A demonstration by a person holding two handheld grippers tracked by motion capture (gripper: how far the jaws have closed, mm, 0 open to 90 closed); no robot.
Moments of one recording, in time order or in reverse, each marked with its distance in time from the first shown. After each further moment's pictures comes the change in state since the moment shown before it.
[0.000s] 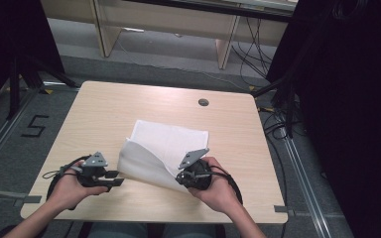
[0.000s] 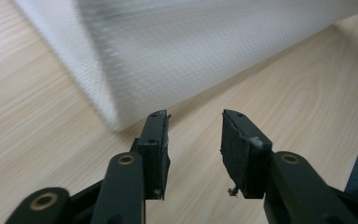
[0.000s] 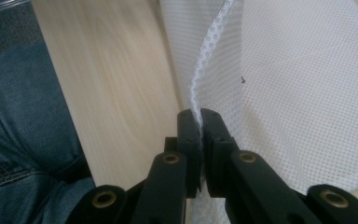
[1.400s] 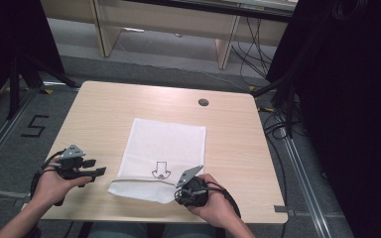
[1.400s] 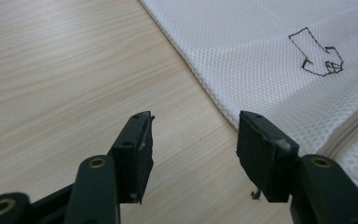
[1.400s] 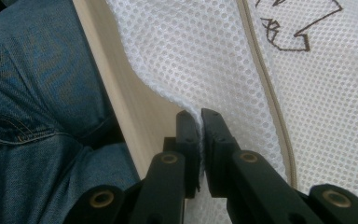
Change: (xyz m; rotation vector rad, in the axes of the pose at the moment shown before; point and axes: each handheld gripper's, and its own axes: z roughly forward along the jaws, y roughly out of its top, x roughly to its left) left arm 0.039 -0.014 -0.015 -0.073 0.171 -0.150; right arm 0.020 -0.032 0.029 0.110 0.095 0.009
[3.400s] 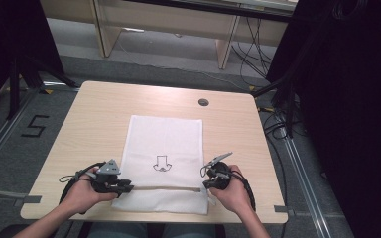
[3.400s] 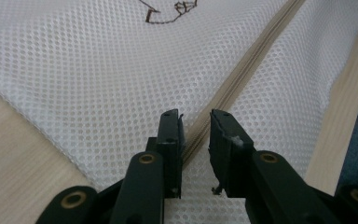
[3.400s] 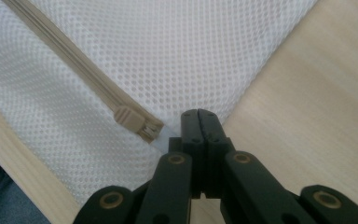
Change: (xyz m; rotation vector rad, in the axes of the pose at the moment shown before) left arm -0.073 0.000 0.042 0.149 -0.258 0.243; right arm -0.066 -0.043 -0.011 0.063 -0.175 0.427
